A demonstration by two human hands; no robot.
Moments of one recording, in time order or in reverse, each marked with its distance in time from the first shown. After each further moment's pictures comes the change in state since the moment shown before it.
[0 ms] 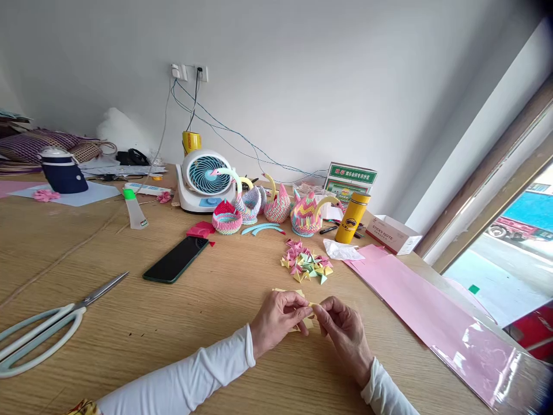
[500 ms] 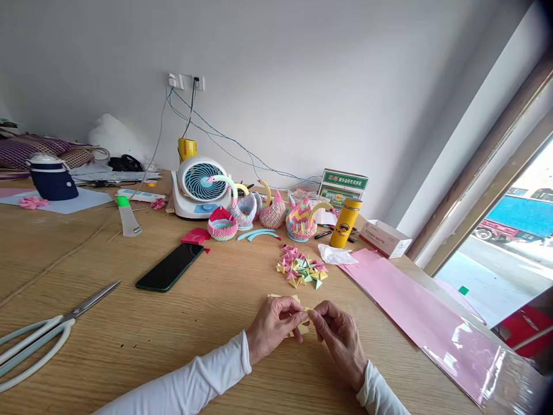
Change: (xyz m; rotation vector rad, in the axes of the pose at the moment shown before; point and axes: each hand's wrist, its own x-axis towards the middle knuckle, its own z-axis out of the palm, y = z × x) left_hand 0.001 -0.006 -0.001 0.004 -0.028 0.026; right_hand -0.001 -0.006 0.001 -0.034 -0.002 -0.055
